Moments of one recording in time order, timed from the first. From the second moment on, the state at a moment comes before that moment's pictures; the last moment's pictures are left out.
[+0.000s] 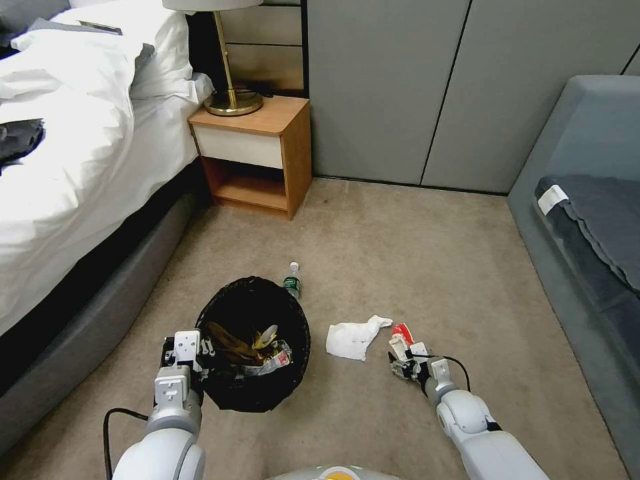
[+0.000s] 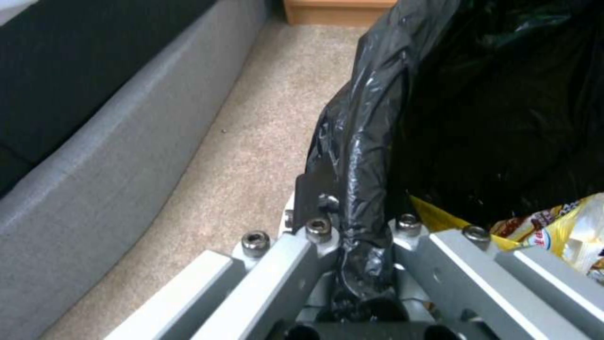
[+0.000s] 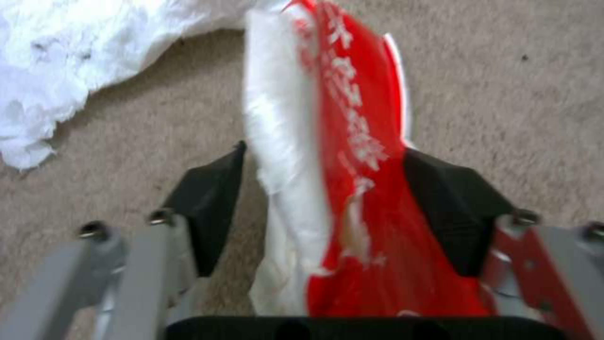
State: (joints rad) left arm 1.72 -1.48 -0.56 -2.24 0.00 0.45 -0.20; right arm -1.13 1.27 0.26 1.13 0.17 -0.10 -0.09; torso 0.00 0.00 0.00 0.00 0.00
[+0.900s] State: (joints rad) left arm 1.72 -1.48 -0.56 -2.23 0.00 0.45 -0.20; right arm -1.11 1.25 0.28 1.19 0.21 -0.07 -0.09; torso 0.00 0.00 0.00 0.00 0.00
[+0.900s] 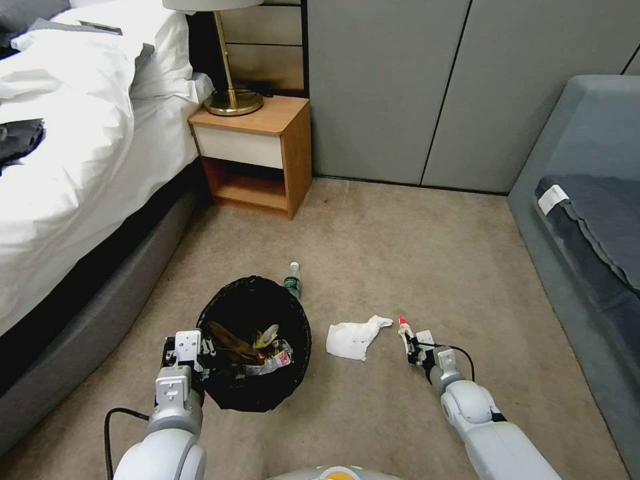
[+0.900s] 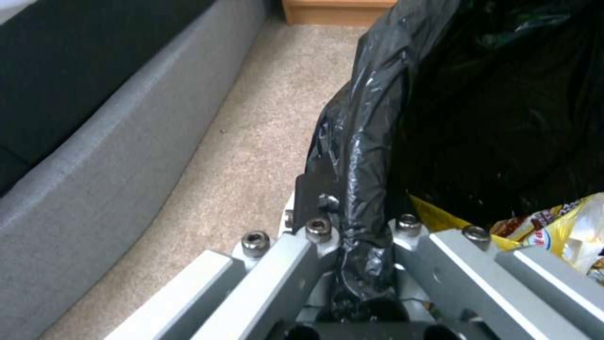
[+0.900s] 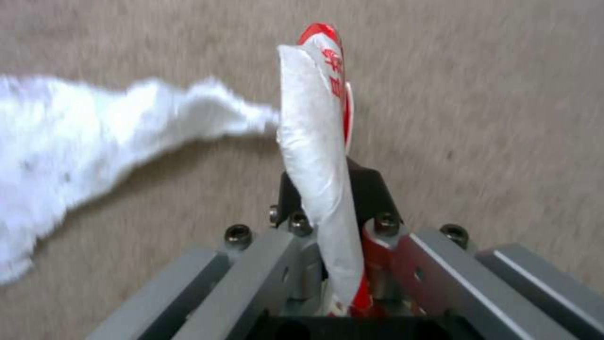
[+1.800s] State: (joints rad) left arm 1.71 -1.47 -0.55 -2.22 0.01 0.45 -0.20; right arm -1.20 0.93 0.14 1.89 0.55 0.13 -0.78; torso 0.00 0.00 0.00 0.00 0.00
